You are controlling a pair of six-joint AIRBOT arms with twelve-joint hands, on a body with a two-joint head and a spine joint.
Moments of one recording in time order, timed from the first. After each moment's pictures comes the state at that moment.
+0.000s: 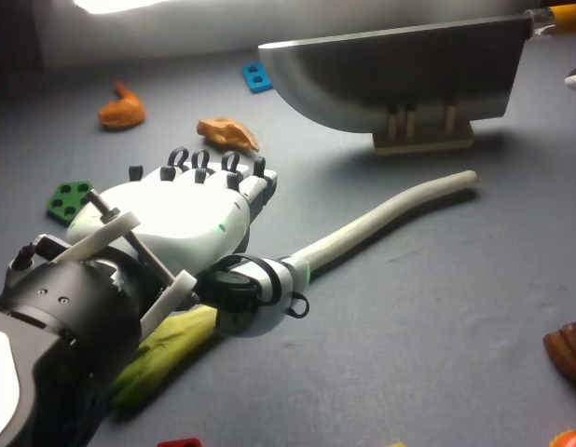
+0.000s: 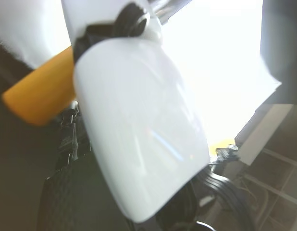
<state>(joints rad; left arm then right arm) 0.48 -0.93 0.44 1.52 0.95 -0.79 -0.68 -1.17 1.77 -0.09 0.82 -0.46</state>
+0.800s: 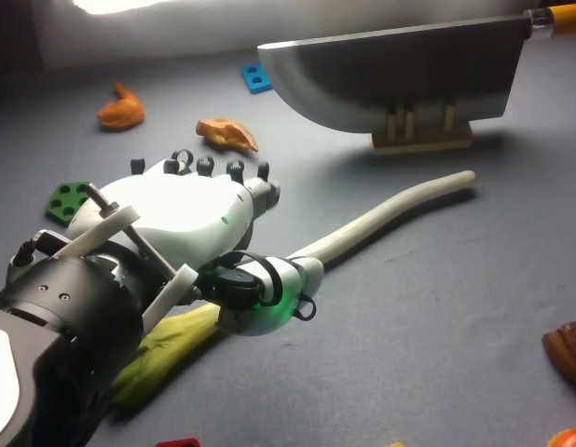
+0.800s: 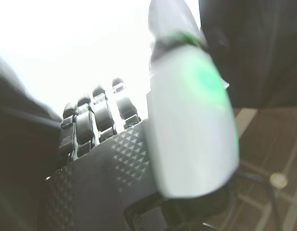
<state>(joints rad) 0.47 -0.93 0.44 1.53 0.94 -0.81 -0.61 -0.66 1.08 0.02 0.78 -0.90</state>
